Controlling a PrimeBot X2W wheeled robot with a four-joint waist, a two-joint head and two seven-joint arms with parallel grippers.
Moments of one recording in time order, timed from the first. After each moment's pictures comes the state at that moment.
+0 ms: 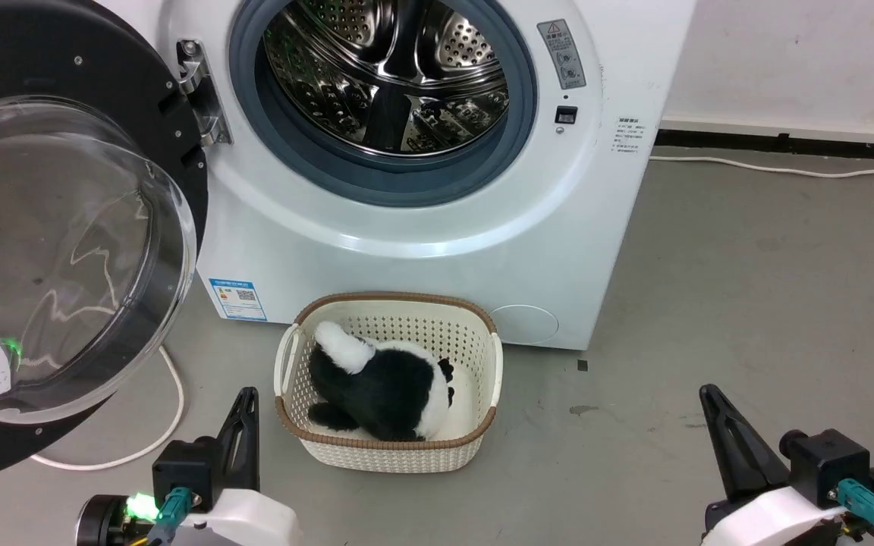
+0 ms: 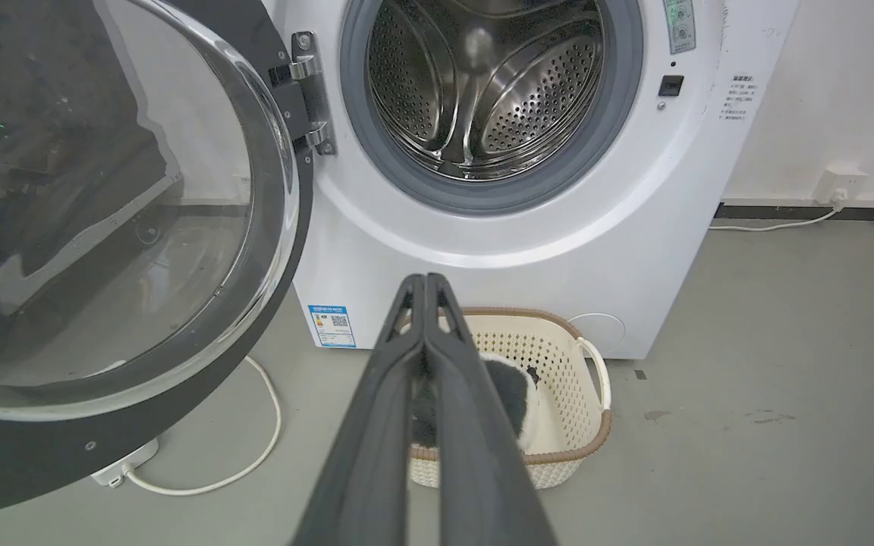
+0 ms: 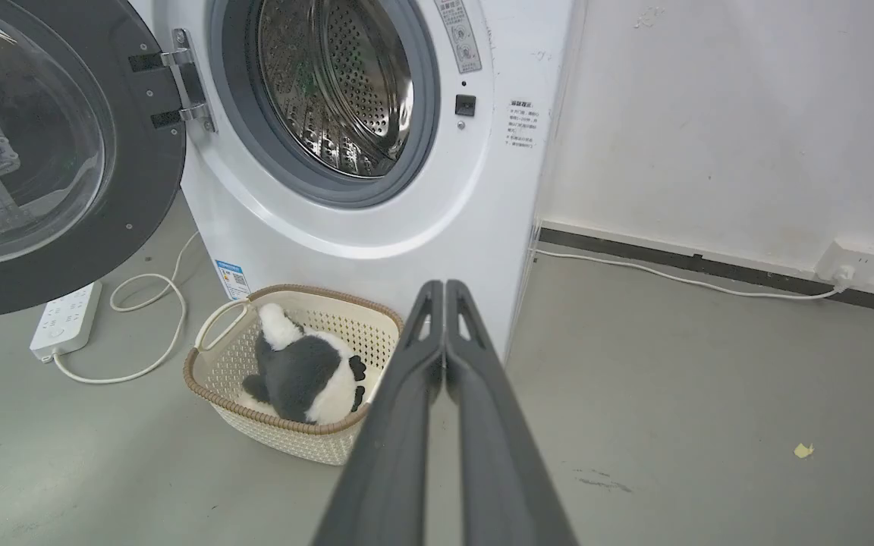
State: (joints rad) left arm 0.02 0.06 -0.02 0.03 -0.02 0.01 -0.07; right arm 0.03 -0.05 -0.02 0.01 0.03 0.13 -0.07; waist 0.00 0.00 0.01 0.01
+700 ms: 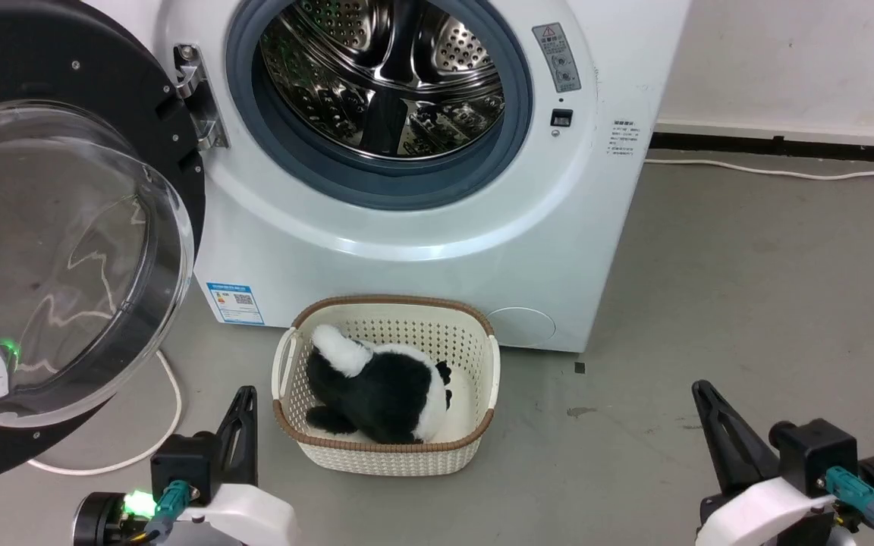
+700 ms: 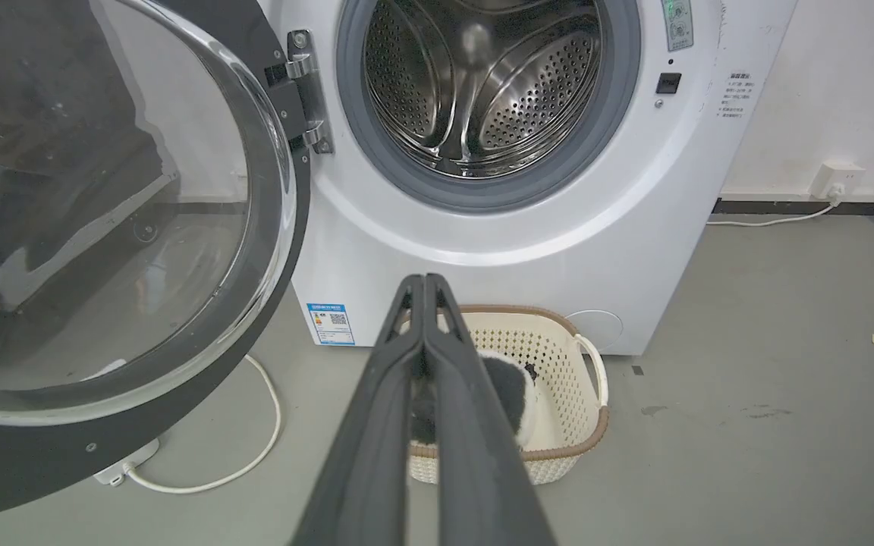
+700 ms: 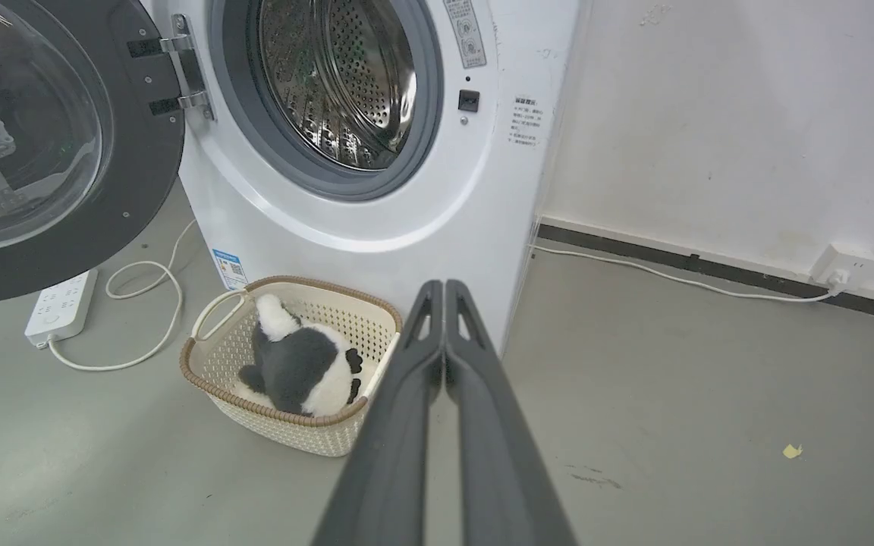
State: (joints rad) left arm 0.02 0.05 -0.01 0.01 -0.01 0.01 -0.02; right arm 0.02 -0.05 -0.01 0.01 0.02 0.13 -0.02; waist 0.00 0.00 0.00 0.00
